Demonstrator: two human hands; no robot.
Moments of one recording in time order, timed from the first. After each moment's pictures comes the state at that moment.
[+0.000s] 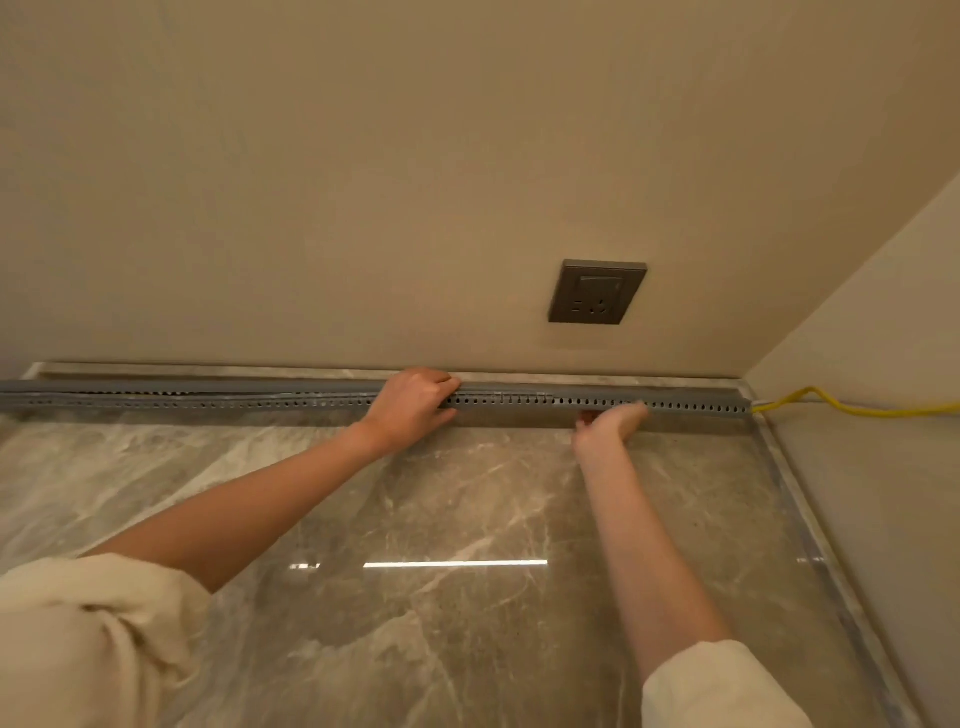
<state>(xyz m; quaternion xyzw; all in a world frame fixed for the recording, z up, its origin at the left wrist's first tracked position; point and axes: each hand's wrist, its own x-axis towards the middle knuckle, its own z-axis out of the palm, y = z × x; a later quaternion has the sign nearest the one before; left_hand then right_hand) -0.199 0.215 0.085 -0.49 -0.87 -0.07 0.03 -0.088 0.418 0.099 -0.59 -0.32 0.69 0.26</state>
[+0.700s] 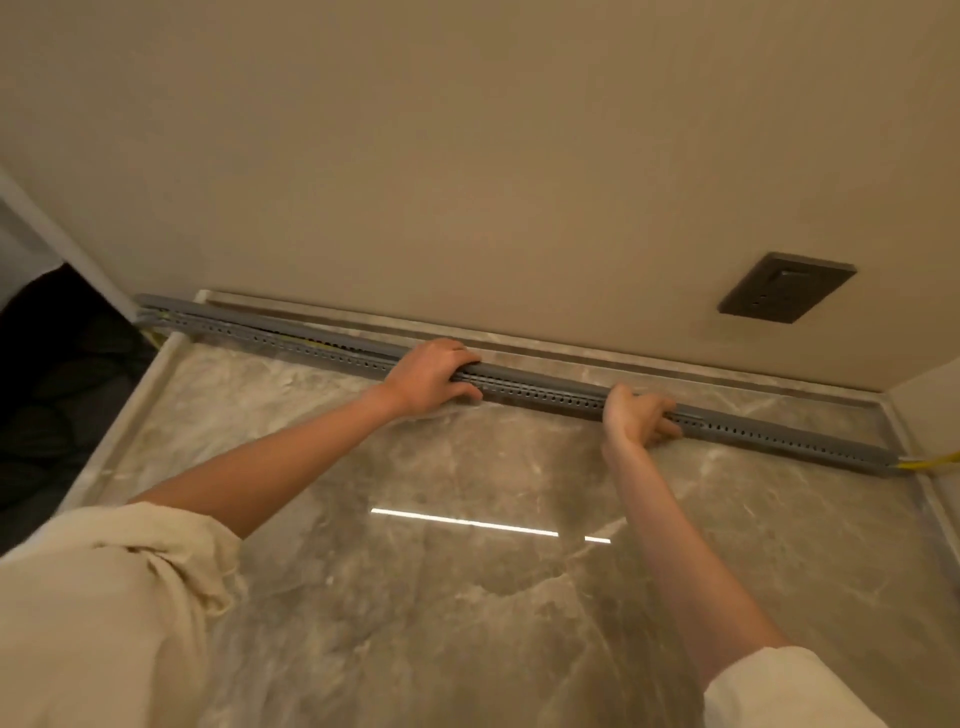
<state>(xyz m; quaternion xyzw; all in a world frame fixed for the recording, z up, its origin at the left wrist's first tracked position) -0.264 0.053 0.057 -0.44 -0.87 -0.20 -0.07 -0.142 0.262 0.085 -0.62 -0.62 0.46 0.15</state>
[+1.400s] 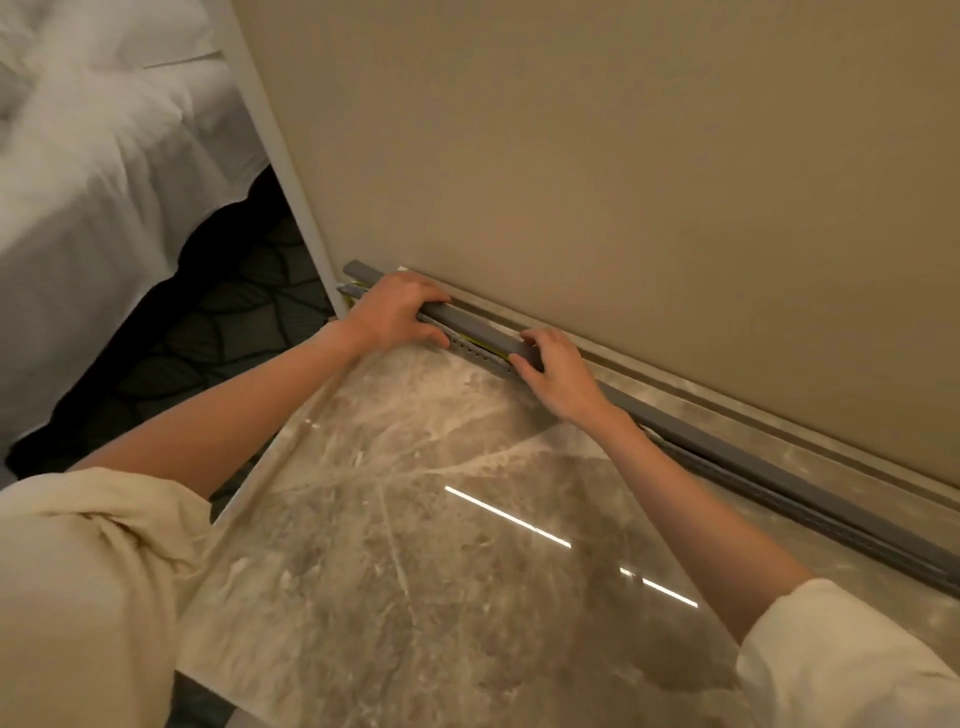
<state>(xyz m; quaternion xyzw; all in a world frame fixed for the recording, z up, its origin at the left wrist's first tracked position) -0.368 -0.187 0.082 -0.30 -0.94 -0.16 -0.05 -0.289 0.050 0.066 0.08 -0.96 0.28 -0.03</state>
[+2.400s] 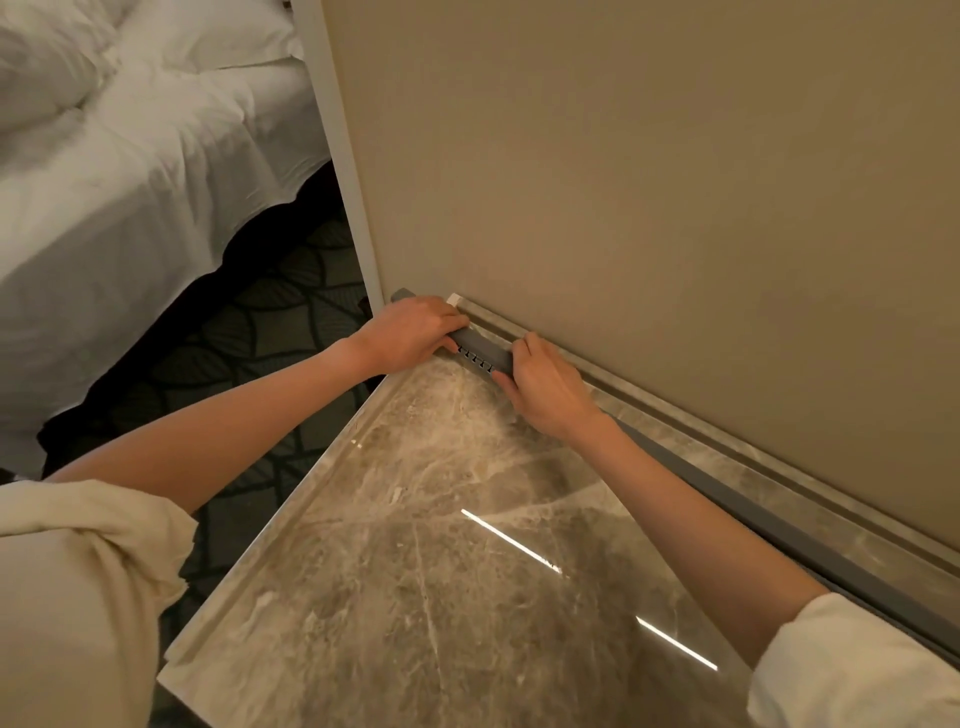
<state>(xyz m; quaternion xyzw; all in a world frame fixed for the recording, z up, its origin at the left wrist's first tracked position) -0.378 -0.231 0.072 -0.35 -0.93 -0.08 0.02 -0.333 -0.018 0.062 0.22 -0.97 0.08 0.01</state>
